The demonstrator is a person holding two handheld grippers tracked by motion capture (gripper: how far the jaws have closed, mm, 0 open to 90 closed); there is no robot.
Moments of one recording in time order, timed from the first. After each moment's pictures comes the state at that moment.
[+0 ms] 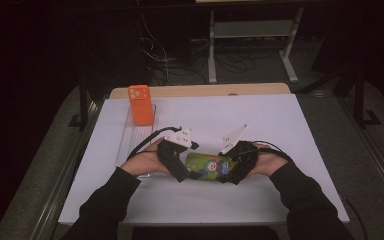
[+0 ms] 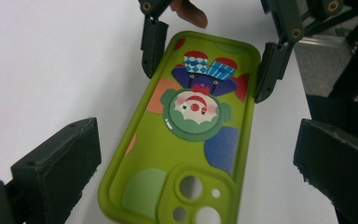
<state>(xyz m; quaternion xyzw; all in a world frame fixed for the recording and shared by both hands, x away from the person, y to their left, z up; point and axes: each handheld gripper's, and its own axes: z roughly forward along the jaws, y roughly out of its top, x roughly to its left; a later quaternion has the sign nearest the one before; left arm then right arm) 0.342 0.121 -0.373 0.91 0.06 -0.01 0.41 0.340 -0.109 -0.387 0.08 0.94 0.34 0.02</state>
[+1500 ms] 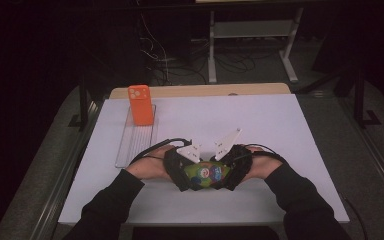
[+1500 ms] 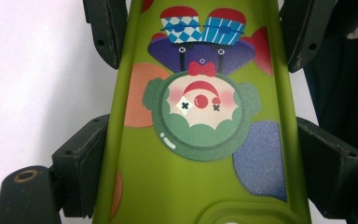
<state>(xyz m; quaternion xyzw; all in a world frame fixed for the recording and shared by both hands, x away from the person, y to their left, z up) 0.333 0.106 -0.391 0.94 -0.01 -0.02 0.34 0.328 -0.092 -0.382 0.03 0.94 0.35 0.00</state>
